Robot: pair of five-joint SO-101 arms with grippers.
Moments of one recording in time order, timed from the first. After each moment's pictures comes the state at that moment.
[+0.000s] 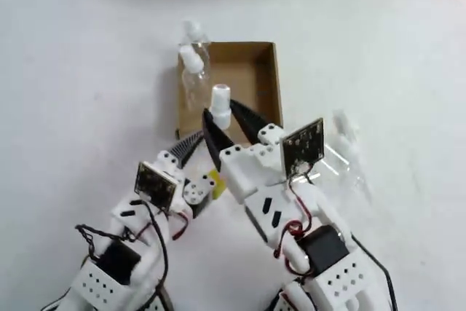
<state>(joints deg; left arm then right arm) 26.9 -98.2 97.4 17.7 1.8 -36.0 -75.7 67.5 20.6 -6.9</state>
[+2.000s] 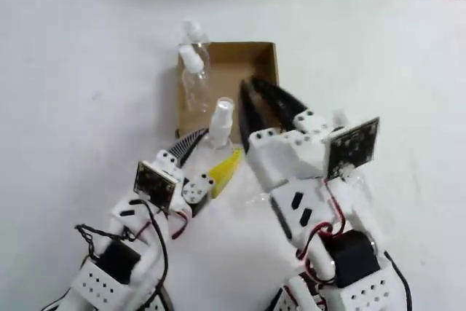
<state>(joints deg) 26.4 -98.2 97.4 17.8 1.6 -26.0 -75.8 51.7 31.0 -4.8</state>
